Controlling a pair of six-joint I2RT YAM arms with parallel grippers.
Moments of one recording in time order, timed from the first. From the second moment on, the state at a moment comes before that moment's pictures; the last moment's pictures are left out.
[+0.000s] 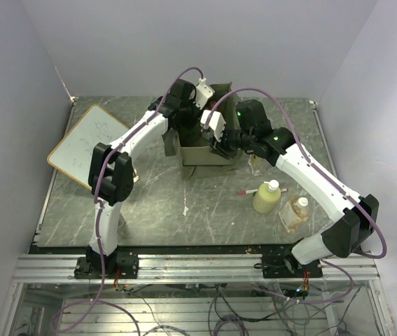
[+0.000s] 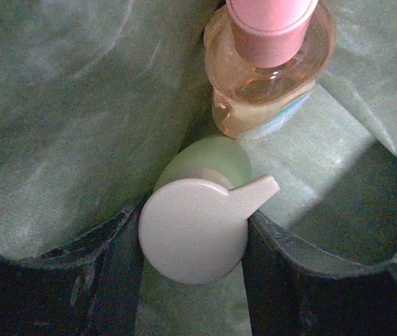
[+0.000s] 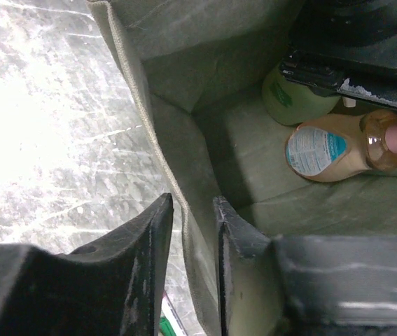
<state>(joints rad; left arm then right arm) -0.51 2.10 1.91 -0.46 0.05 0.36 0.62 1.47 1.44 -0.62 -0.37 -0.61</state>
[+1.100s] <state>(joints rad) -0.50 1.87 1.89 -0.46 0.16 0.32 0.62 1.41 1.60 -0.64 -0.22 -0.47</state>
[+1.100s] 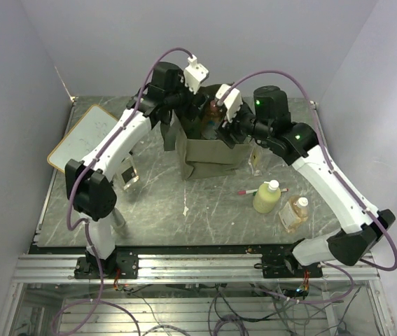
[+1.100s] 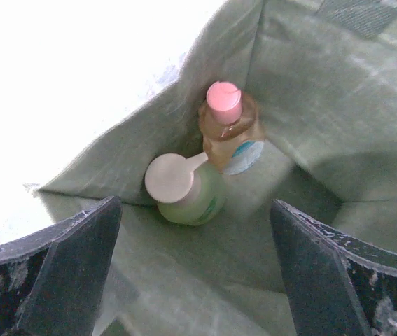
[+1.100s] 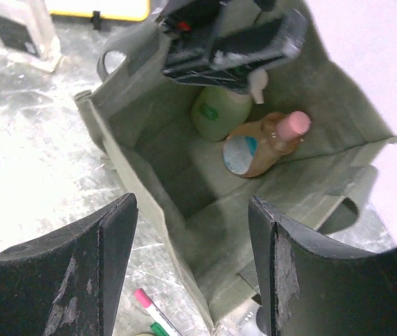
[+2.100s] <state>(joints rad) -0.50 1.61 1.77 -0.55 0.31 0.38 0.16 1.36 1.38 -0.71 -0.05 -0.20</state>
